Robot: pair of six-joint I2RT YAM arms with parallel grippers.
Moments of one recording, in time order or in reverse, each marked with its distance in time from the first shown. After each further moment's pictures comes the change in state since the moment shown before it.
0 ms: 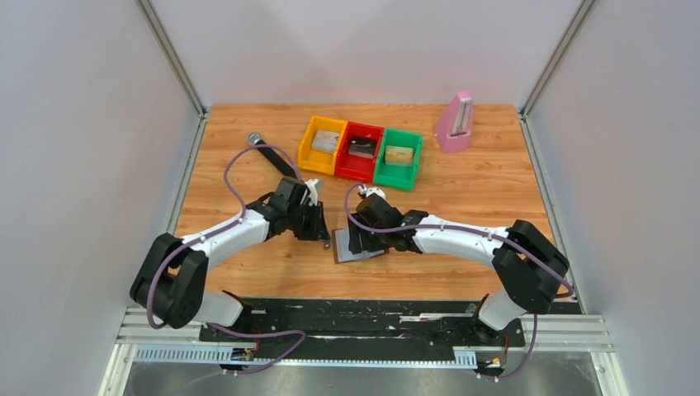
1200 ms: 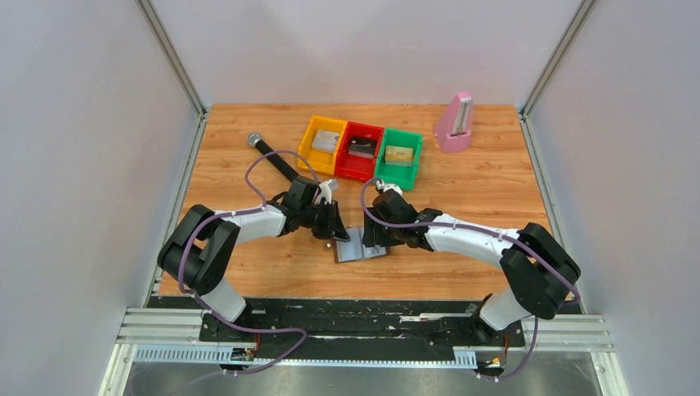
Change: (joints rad) left arm -0.018 0.221 0.021 0.295 0.235 -0.105; right arm -0.103 -0.060 -0.083 0.037 -0.014 0.000
